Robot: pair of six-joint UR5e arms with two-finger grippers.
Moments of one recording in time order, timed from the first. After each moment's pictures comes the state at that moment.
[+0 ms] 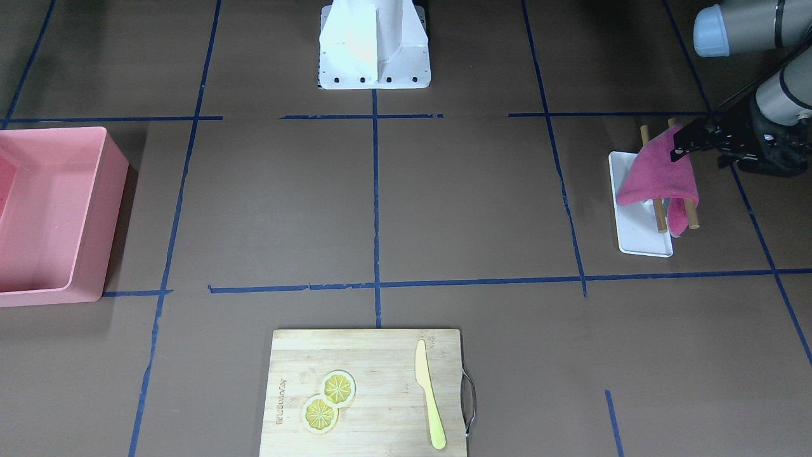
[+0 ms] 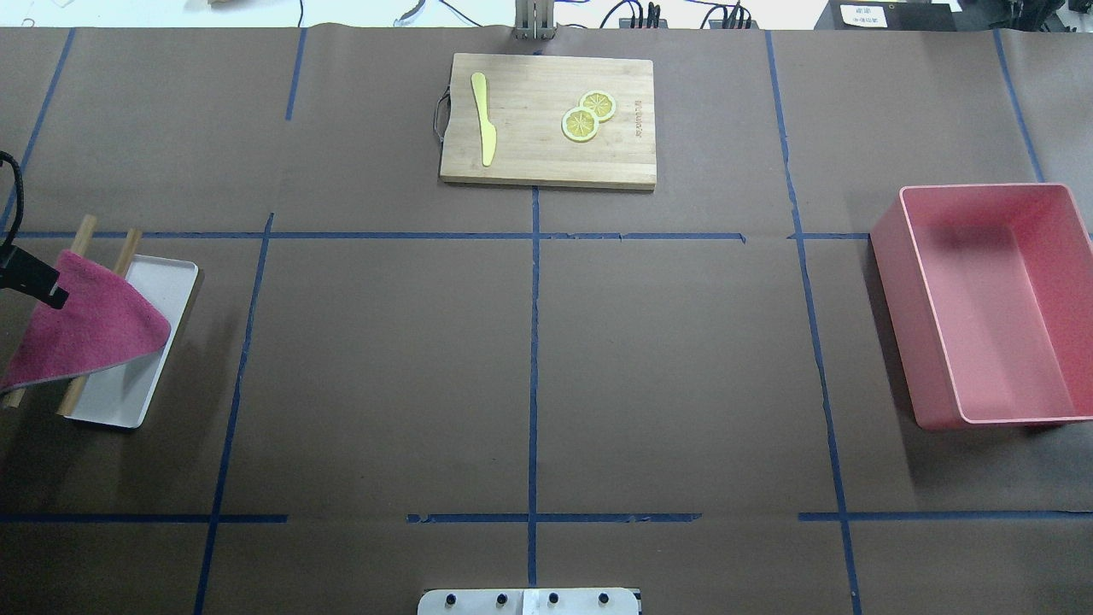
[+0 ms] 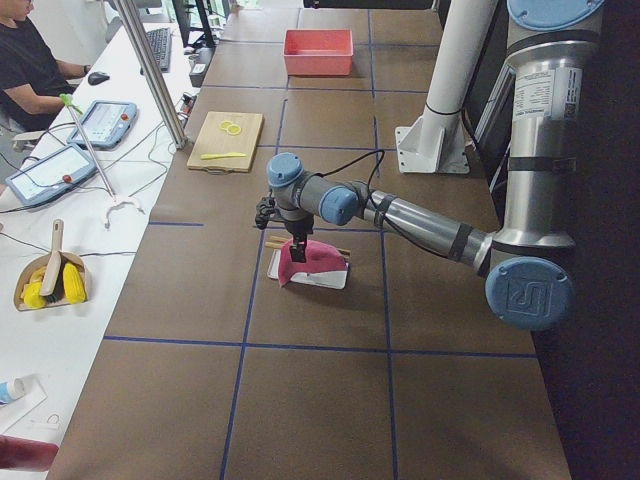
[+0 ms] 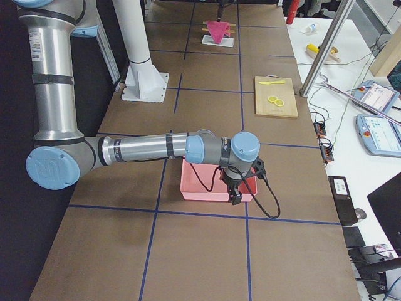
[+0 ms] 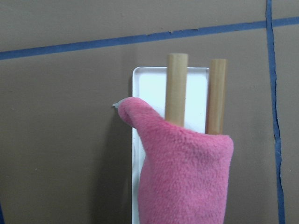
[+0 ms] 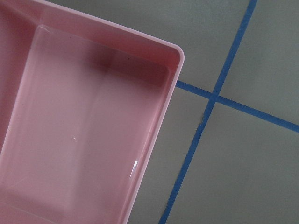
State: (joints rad) left arm -1.11 -1.56 -1.89 -1.60 -2.33 -0.42; right arm 1.51 -1.55 1.67 -1.73 2.38 -0.34
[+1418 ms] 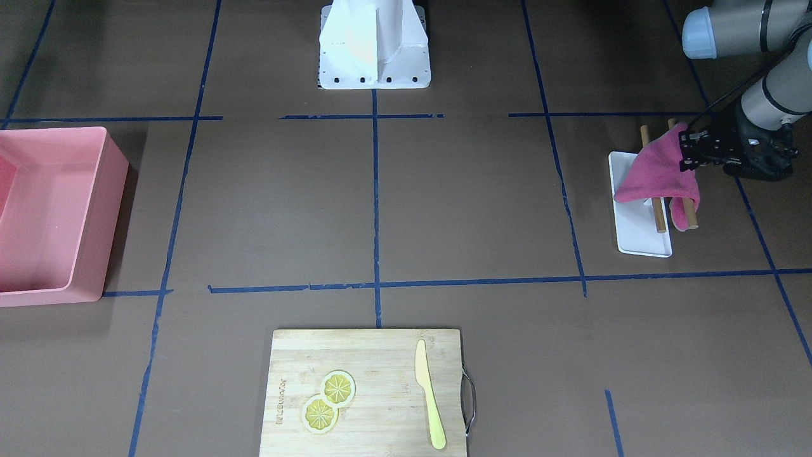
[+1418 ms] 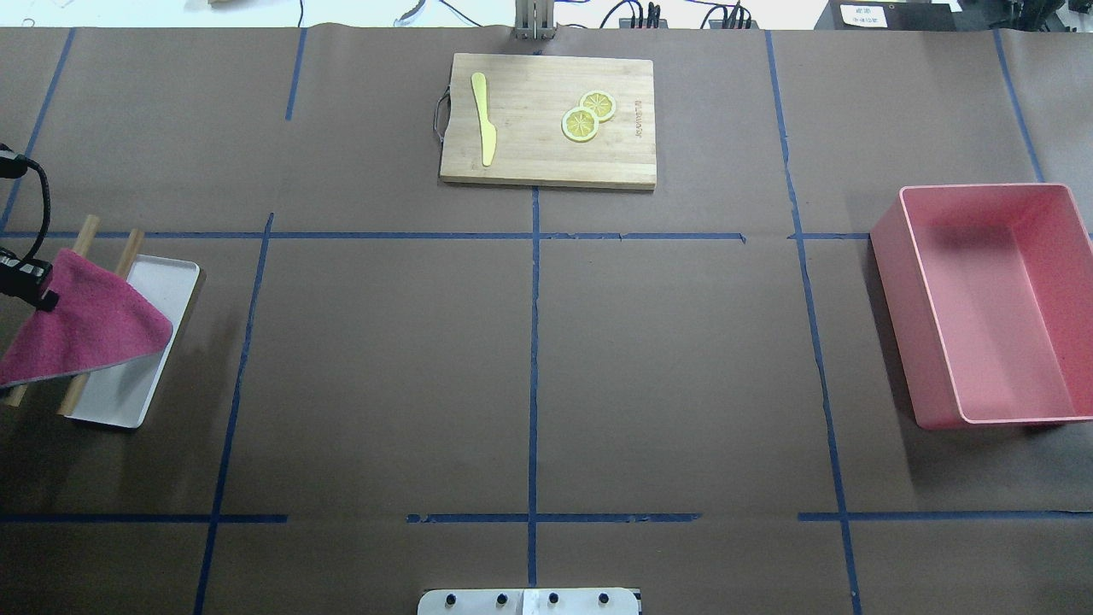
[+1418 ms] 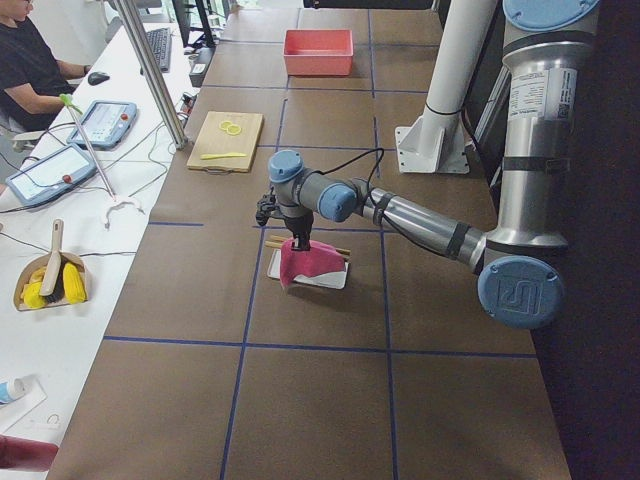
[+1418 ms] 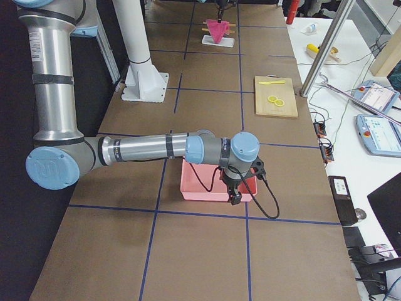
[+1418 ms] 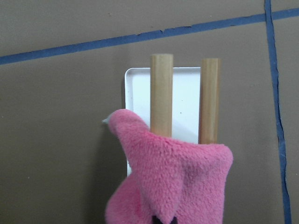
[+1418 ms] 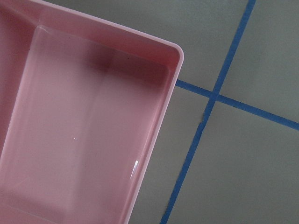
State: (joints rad) left arm -1.09 -1.57 -1.90 -1.60 -2.31 -0.42; right arm 1.51 -1.55 1.67 -1.73 2.38 -0.33
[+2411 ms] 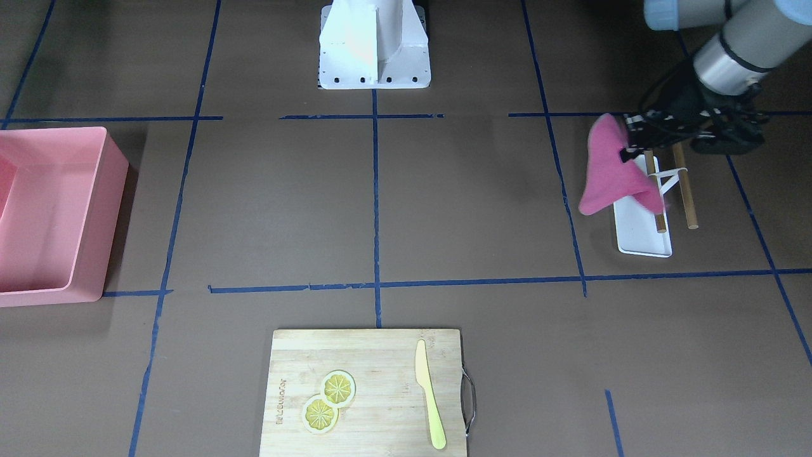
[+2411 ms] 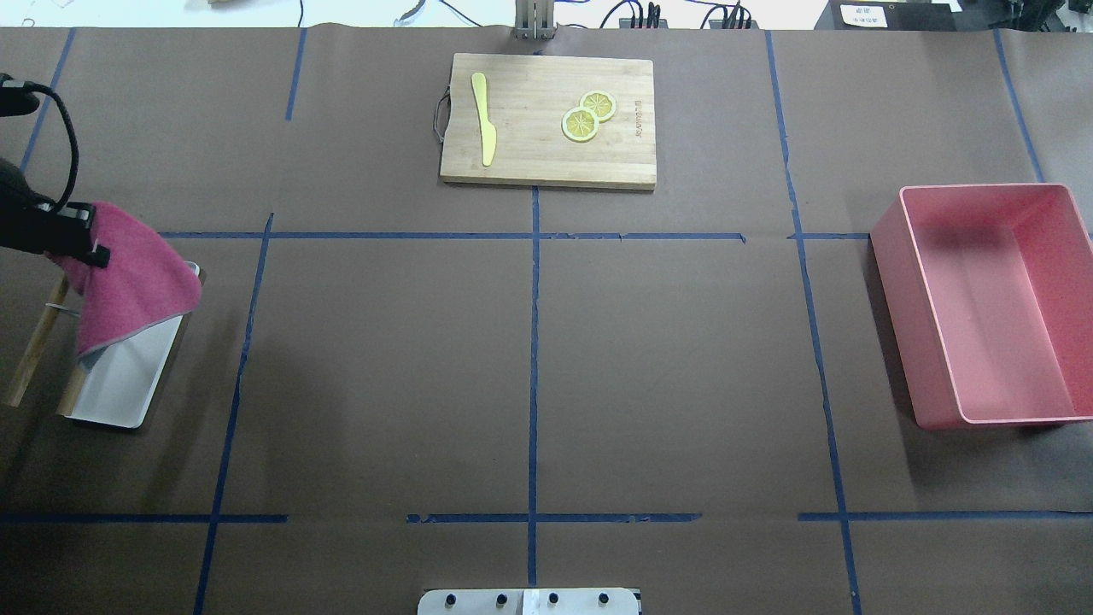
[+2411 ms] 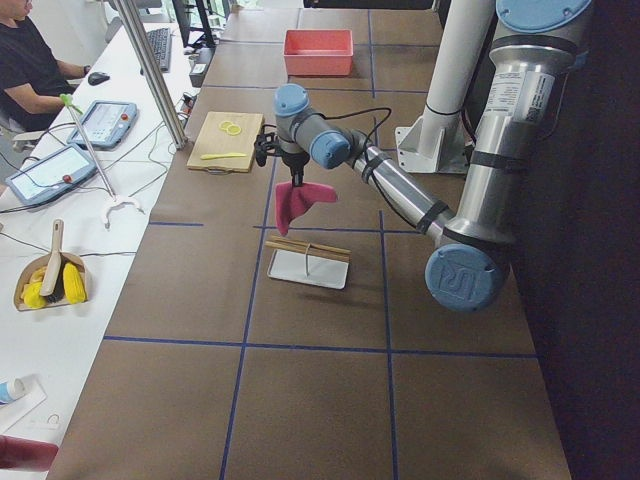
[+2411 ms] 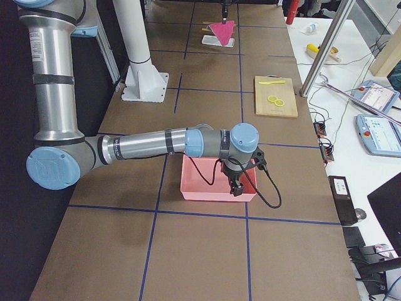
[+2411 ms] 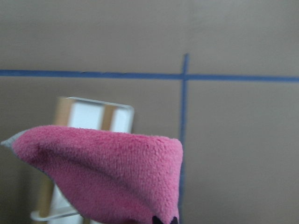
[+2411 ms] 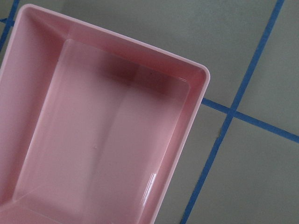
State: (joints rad) left arm -0.99 -1.81 -2.03 -1.59 -2.33 -1.00; right arm 1.50 -1.55 1.73 -1.73 2.41 -0.33
